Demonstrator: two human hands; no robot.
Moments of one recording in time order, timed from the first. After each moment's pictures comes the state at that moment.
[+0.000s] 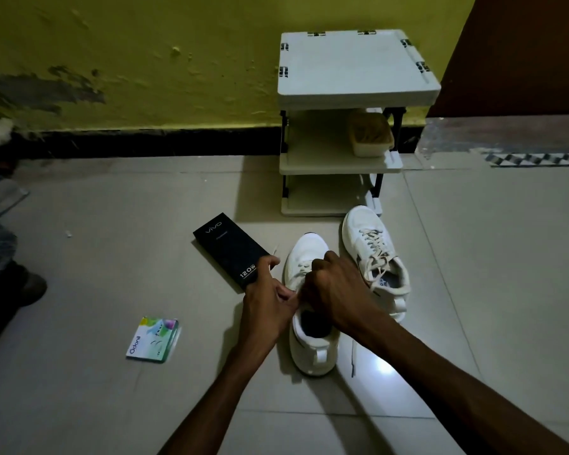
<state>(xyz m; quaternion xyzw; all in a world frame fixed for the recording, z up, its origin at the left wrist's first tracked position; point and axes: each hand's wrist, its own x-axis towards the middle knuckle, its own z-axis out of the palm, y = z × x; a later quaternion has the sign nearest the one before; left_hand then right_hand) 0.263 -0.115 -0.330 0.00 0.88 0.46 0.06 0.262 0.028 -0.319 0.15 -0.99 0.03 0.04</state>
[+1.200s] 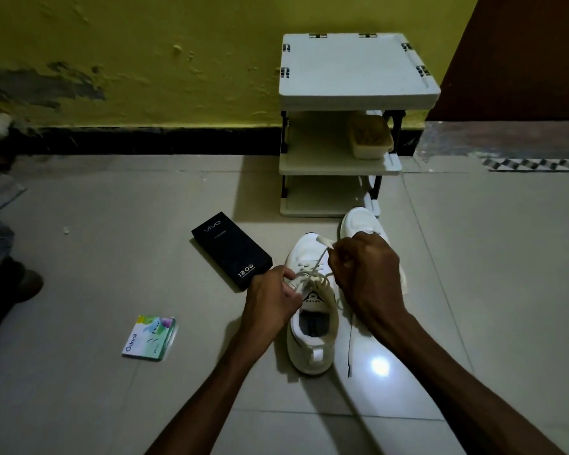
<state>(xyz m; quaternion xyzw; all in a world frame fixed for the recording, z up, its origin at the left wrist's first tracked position) 0.251 -0.107 -0.332 0.02 0.92 0.38 0.09 0.272 0.051 -0.291 -0.02 -0.94 0.23 0.25</state>
